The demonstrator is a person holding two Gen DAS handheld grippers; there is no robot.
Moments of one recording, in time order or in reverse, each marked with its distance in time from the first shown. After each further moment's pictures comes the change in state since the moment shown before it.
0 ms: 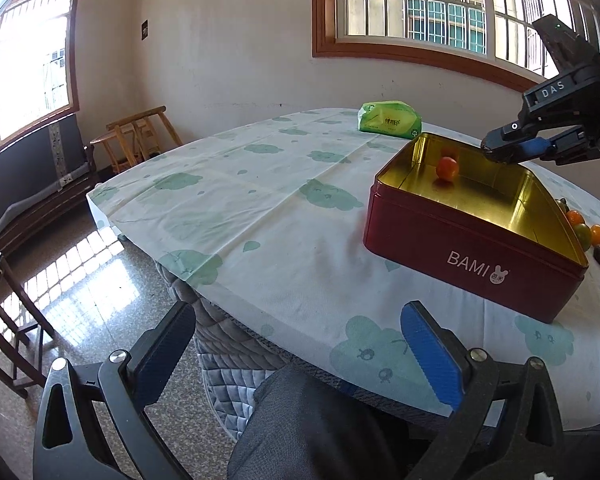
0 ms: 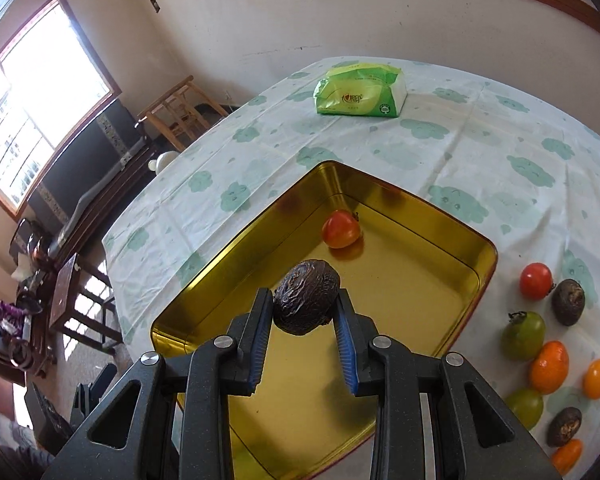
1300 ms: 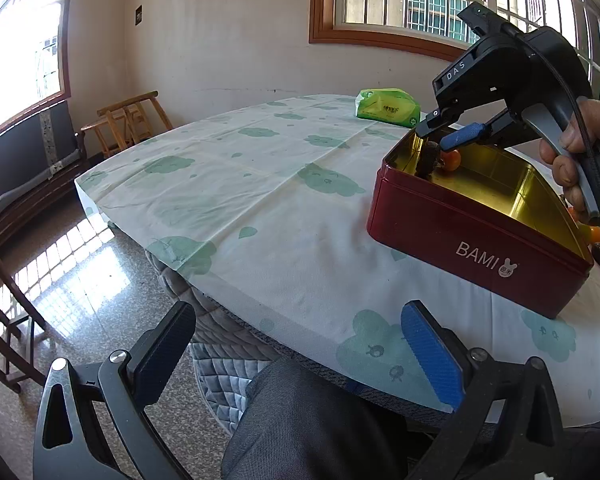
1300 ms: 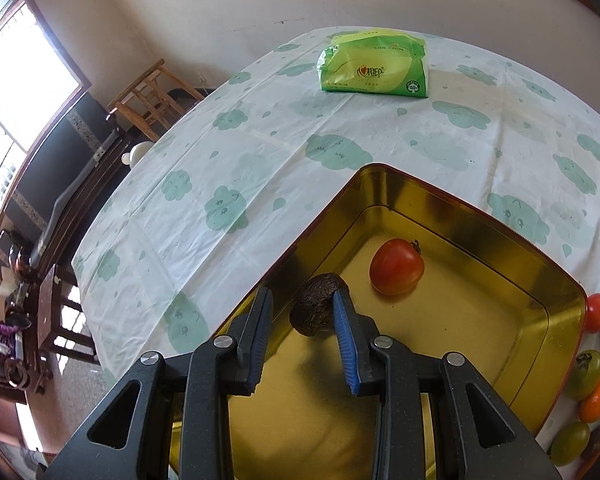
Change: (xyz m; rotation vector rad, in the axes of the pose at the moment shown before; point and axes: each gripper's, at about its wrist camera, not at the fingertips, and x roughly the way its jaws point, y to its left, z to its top) left arm 0.011 0.007 -0.001 -0.017 0.050 -0.030; right arm 0.072 0.034 0.039 0.058 0.064 -0.067
